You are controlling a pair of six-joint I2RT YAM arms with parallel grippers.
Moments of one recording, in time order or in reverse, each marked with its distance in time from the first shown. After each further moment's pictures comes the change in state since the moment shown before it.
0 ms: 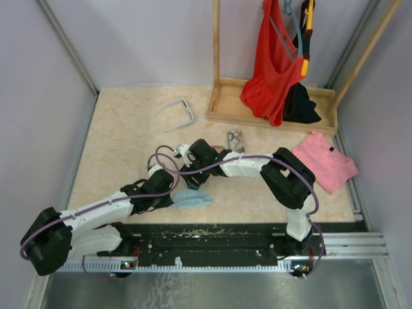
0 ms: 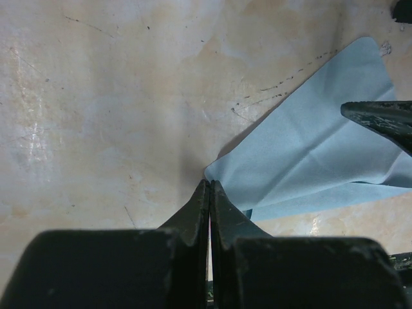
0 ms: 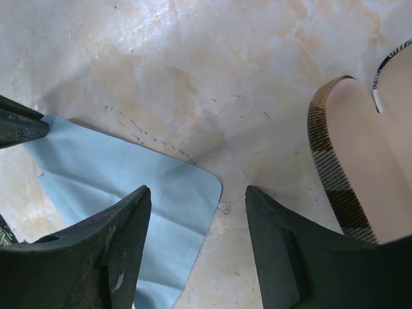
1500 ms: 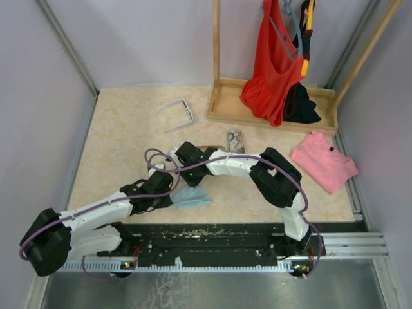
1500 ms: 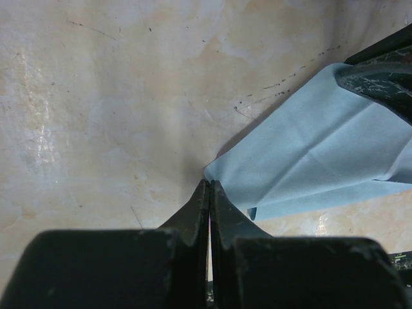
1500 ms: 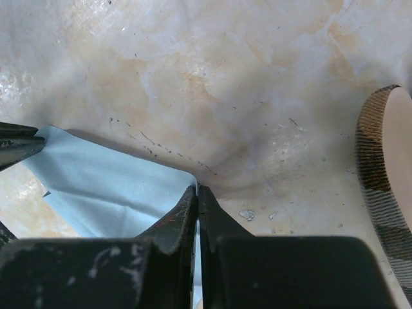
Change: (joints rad) left arm 0.000 -0.009 0.000 -0.008 -0.003 0.029; right arm 0.090 0.124 0.221 -0.256 0.129 0.051
